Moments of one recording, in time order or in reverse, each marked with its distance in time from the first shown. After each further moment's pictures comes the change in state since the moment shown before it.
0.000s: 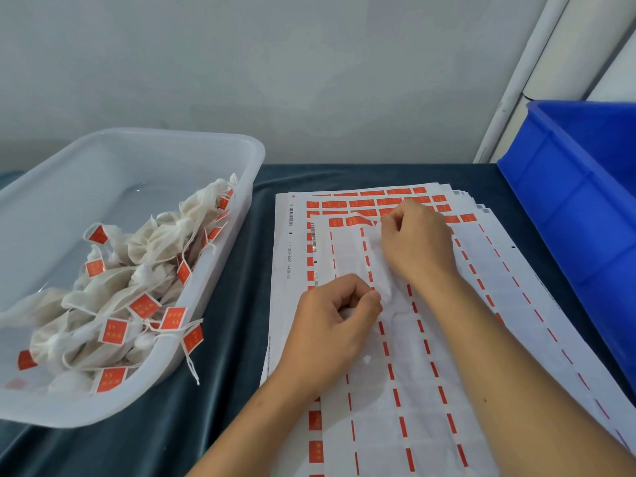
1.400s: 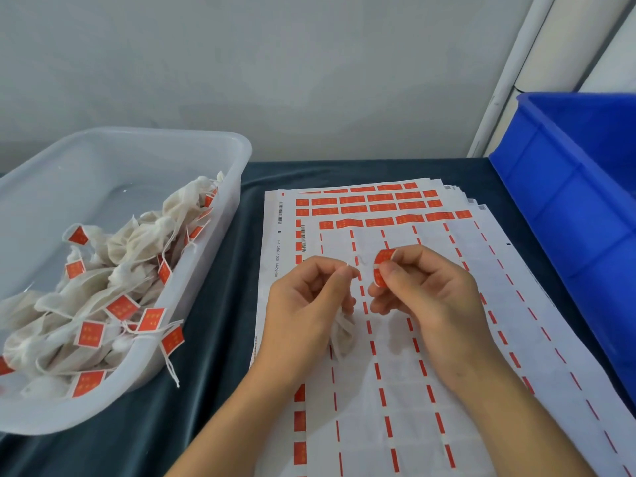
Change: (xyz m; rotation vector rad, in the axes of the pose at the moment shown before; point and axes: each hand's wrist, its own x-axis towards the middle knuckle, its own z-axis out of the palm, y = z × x) left_hand 0.003 0.007 -0.003 -0.253 0.147 -0.006; right_hand -0.102 0.012 -0.061 1.022 -0.291 0.010
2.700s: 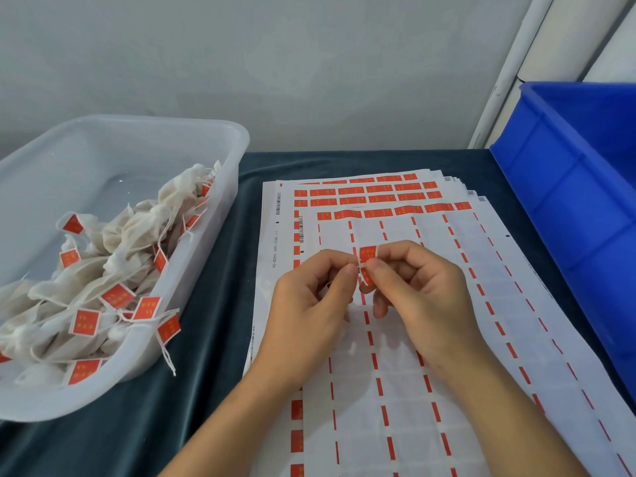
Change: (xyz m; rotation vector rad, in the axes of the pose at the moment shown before) left_hand -0.005 -0.002 0.002 0.115 -0.057 0.101; right_hand 0.000 0.011 0.005 -0.119 -0.004 -0.030
